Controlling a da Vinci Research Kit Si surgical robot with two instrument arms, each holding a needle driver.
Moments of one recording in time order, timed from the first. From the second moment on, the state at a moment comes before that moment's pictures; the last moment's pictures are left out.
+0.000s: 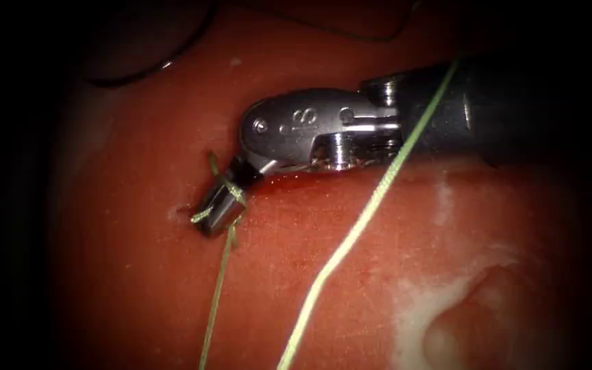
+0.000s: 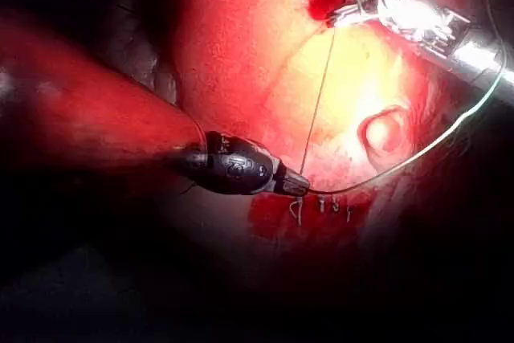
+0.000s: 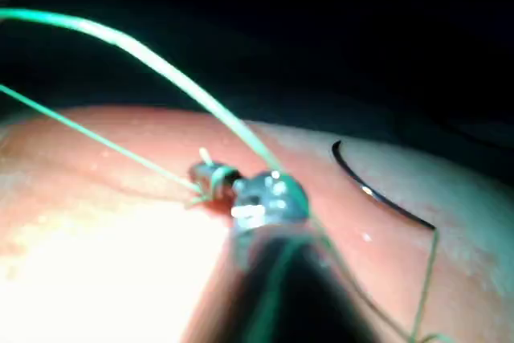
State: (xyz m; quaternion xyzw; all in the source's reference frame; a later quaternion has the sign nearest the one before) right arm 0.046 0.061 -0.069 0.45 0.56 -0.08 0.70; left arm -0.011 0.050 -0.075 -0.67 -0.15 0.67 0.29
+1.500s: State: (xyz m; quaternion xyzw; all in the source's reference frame) right arm 0.047 0.066 -0.063 0.44 0.53 -0.12 0.72; left arm -0.016 0.040 -0.082 -0.68 -0.20 0.64 0.30
